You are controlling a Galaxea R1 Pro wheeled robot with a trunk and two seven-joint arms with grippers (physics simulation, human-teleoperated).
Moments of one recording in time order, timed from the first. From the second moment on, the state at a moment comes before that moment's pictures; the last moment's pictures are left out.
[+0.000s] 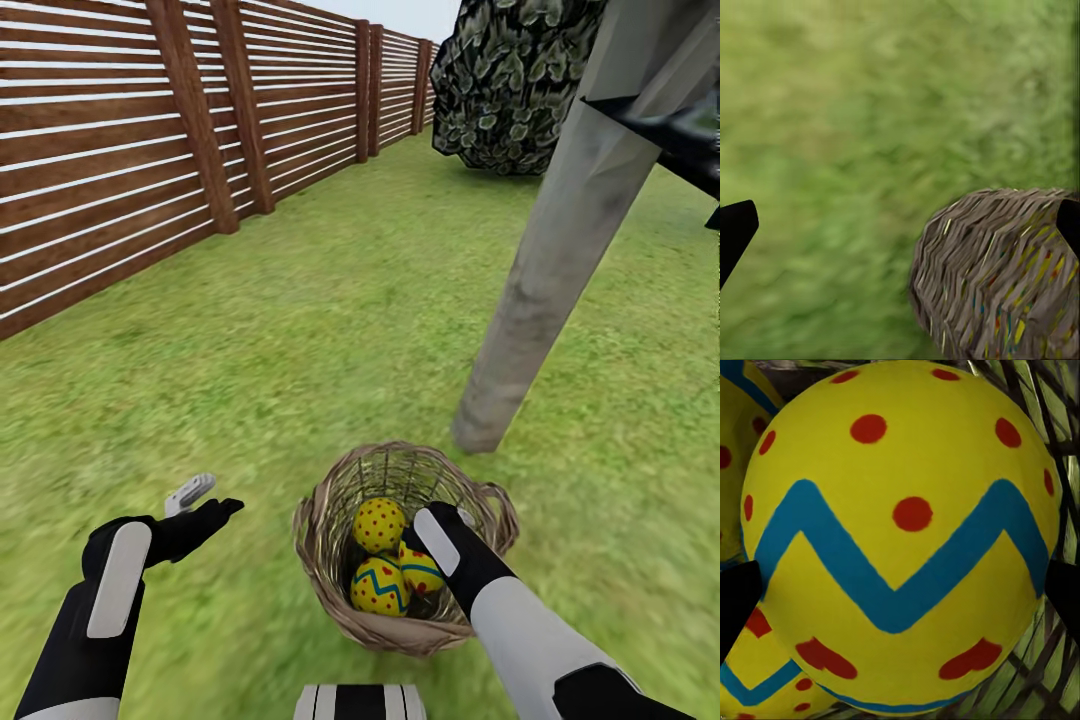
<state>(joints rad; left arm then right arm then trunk) -0.43 -0.01 0.27 -1.45 0.76 1.00 0.40 -0.78 0.17 0.20 -0.56 -0.64 0.59 -0.66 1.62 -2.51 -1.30</state>
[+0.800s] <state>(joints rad) -0.43 0.00 0.27 -1.45 0.87 1.00 0.41 -0.78 0.17 0.19 -0.57 -0.70 0.66 -0.65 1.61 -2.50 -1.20</state>
